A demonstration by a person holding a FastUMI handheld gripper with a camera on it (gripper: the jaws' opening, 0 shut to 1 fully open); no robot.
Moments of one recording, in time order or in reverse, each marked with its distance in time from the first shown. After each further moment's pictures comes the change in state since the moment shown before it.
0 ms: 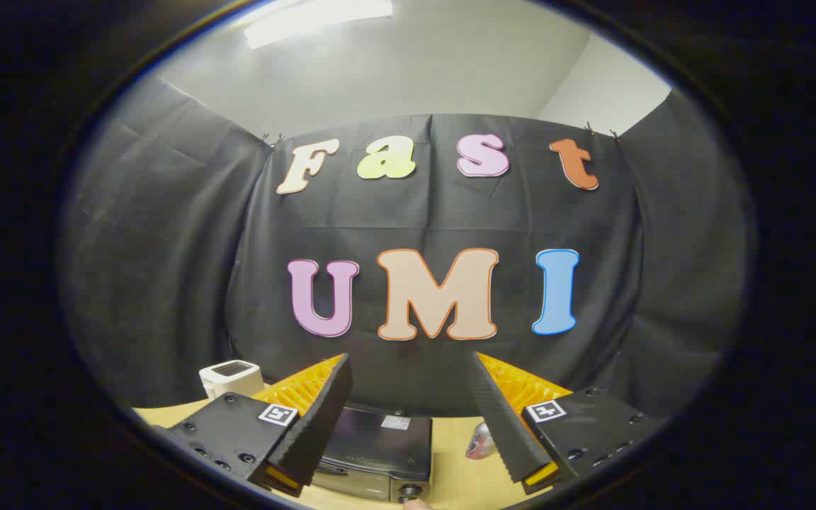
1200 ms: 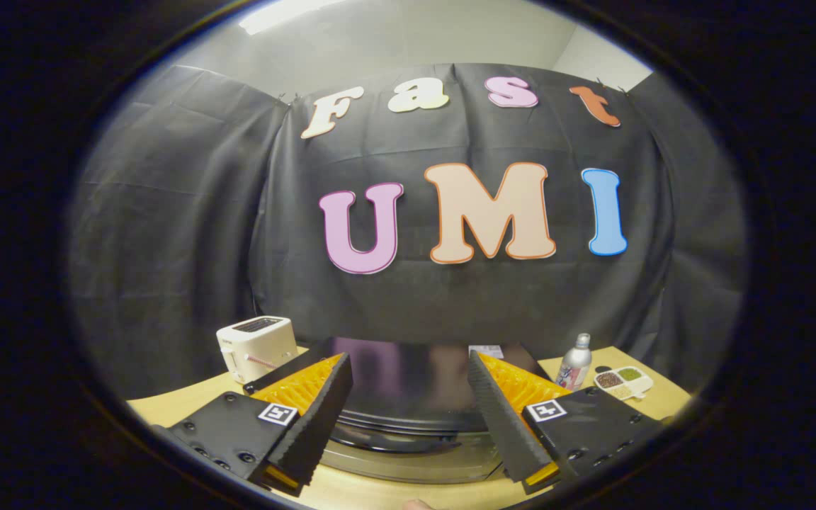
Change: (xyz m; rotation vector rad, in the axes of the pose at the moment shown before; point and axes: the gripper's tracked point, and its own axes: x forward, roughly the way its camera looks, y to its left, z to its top) arm 0.023 0.119 -0.190 0.058 0.166 0.054
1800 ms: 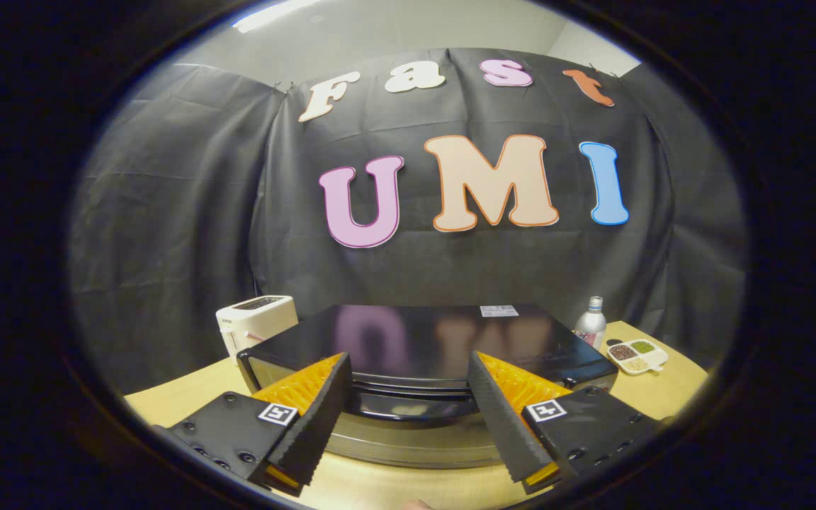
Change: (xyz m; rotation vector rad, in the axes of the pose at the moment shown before) arm -0.004 0.005 -0.045 0.021 0.052 -0.003
